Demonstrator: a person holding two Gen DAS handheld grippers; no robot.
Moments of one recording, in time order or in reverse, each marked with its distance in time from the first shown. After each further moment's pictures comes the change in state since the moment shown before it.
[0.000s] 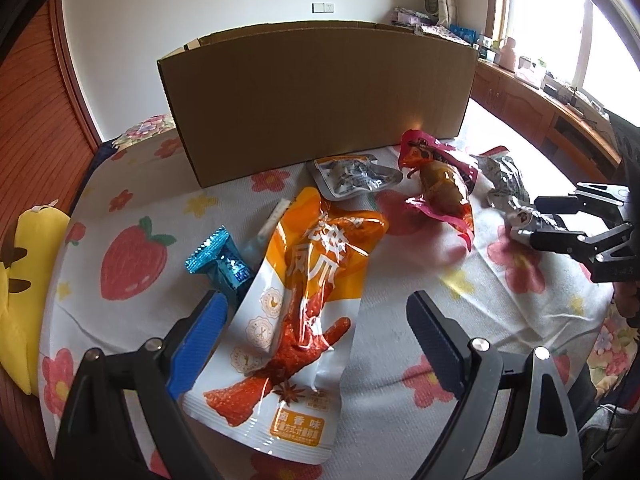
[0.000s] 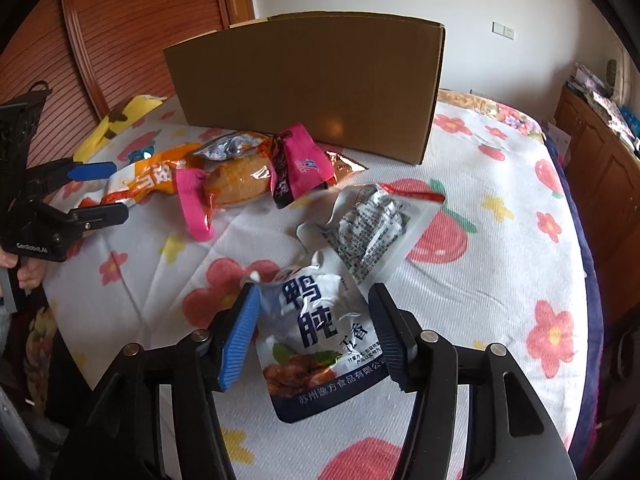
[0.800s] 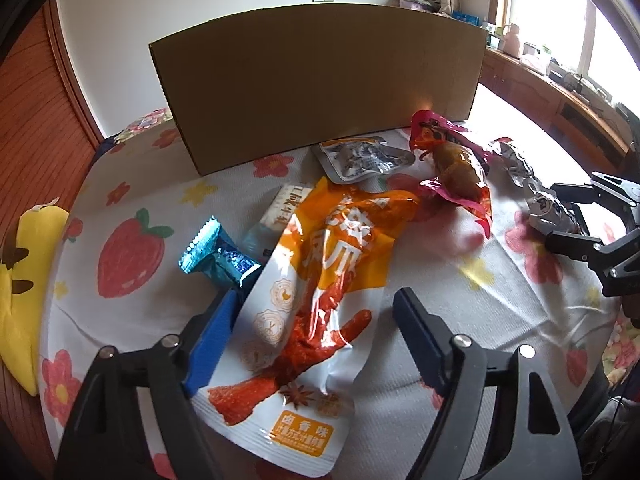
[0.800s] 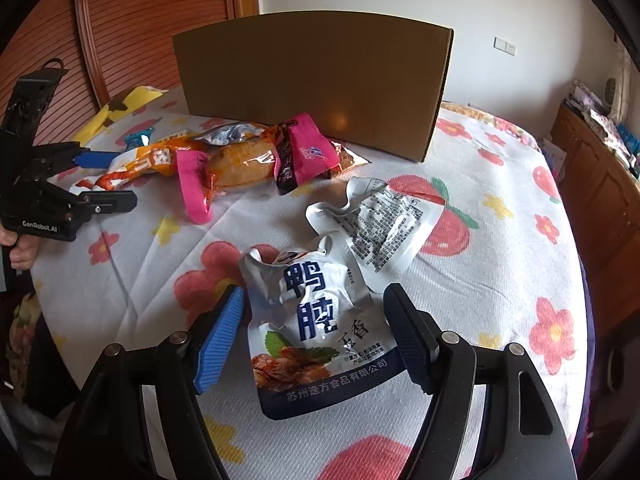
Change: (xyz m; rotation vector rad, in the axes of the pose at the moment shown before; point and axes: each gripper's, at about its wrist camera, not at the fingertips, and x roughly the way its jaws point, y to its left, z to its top) left arm 0.014 0.002 0.000 0.022 0.042 0.028; right arm 0.007 0.008 -0.010 -0.047 -0.034 -0.048
